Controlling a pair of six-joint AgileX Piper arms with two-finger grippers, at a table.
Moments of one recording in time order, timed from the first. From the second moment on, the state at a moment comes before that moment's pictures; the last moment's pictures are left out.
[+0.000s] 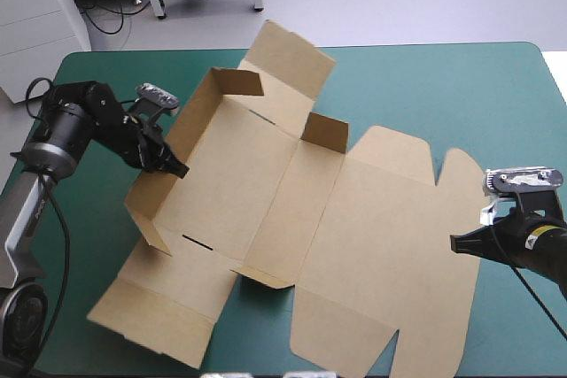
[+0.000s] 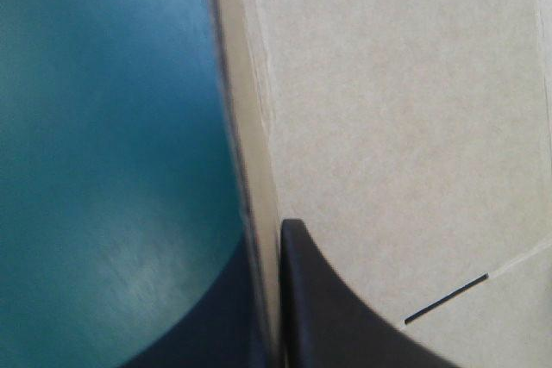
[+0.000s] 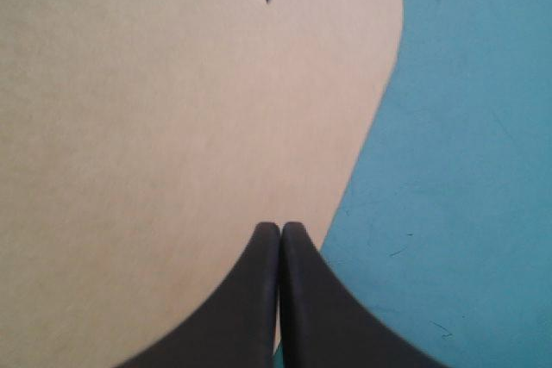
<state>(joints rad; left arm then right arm) -0.13 1.58 -1.47 -0.21 1.24 0.50 0.12 0.80 -0.89 -0.04 1.04 0.02</state>
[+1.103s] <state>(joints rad) -0.56 1.75 -1.63 0.47 0.93 0.54 0.12 0.80 -0.89 -0.04 1.09 0.02</state>
